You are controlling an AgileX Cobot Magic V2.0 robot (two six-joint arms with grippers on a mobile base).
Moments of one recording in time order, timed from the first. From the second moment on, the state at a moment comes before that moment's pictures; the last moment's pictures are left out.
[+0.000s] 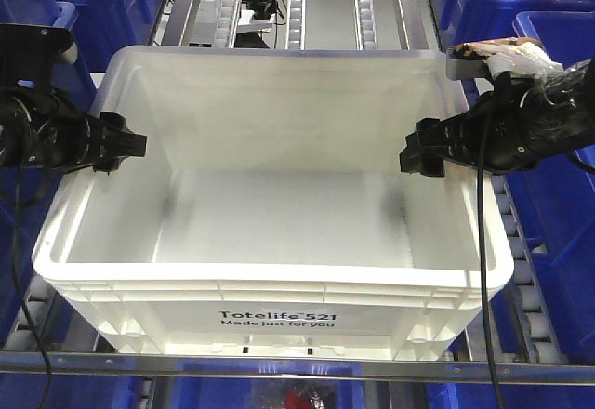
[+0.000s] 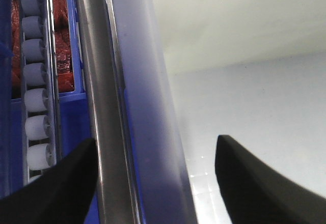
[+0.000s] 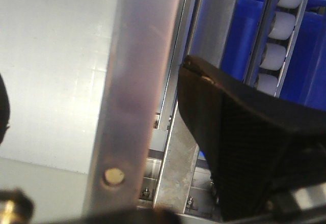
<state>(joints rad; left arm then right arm) -0.22 1.39 -1.05 0.02 0.55 -0.13 0.22 1.47 -1.16 0.26 0.74 -0.11</state>
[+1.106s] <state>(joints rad) -0.23 1.41 -1.07 0.02 0.55 -0.13 0.22 1.50 -1.16 0.26 0.75 -0.11</state>
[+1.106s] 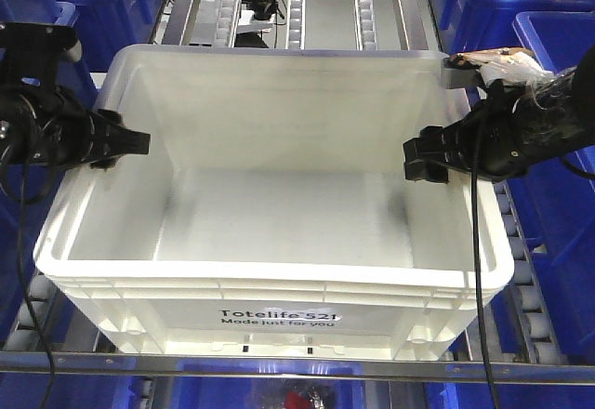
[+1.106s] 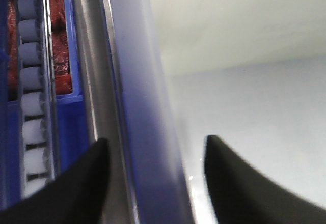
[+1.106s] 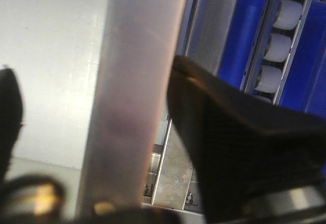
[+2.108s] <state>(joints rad) -0.22 1.36 -1.04 0.00 0.55 -0.15 0.22 1.43 -1.15 0.30 0.75 -0.13</state>
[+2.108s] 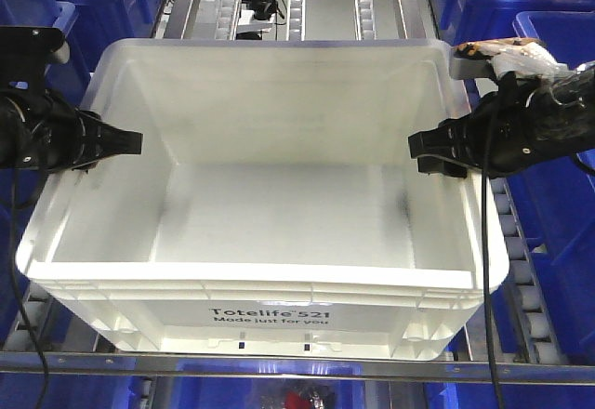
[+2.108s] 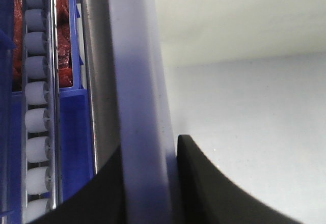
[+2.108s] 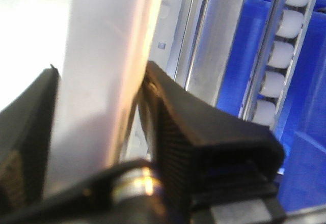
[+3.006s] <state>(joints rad) -0.22 1.19 -1.04 -0.05 0.64 -0.15 0.22 1.28 -1.15 0.34 0.84 -0.11</state>
